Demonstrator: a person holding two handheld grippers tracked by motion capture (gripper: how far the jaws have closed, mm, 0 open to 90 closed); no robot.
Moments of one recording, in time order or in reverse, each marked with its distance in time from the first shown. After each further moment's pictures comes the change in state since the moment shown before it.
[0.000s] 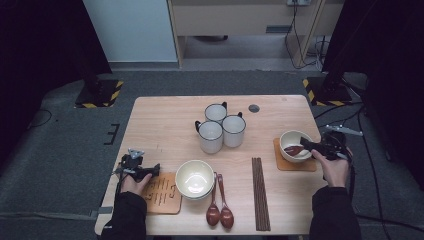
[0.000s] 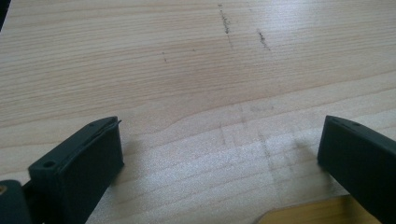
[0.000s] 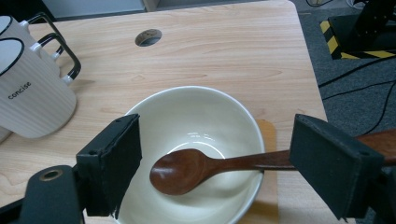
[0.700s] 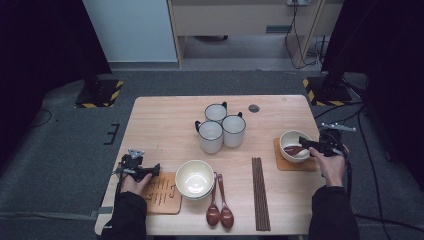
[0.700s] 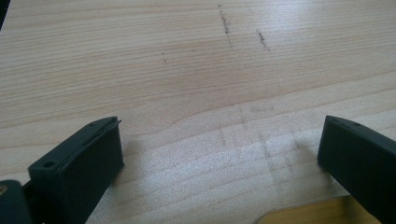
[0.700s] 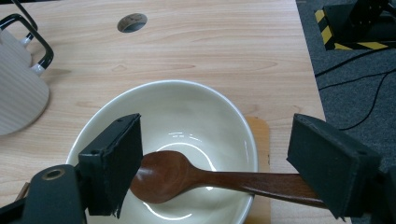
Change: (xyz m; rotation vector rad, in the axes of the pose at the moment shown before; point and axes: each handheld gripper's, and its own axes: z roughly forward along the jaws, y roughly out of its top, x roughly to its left) left arm 0.000 0.000 0.000 0.000 -0.001 0.001; right arm -0.005 0.001 0.021 0.054 -0.035 -0.013
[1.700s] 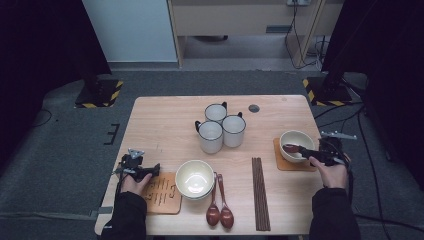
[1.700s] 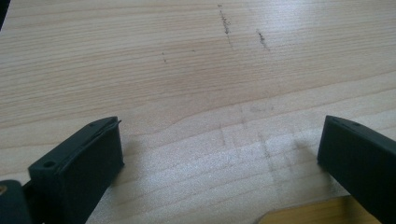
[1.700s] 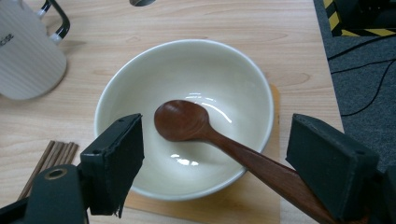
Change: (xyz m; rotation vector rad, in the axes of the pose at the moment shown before) left arm 0.000 0.000 0.000 0.000 0.000 0.000; right arm 0.011 -0.020 -0.022 0.049 0.013 -0.021
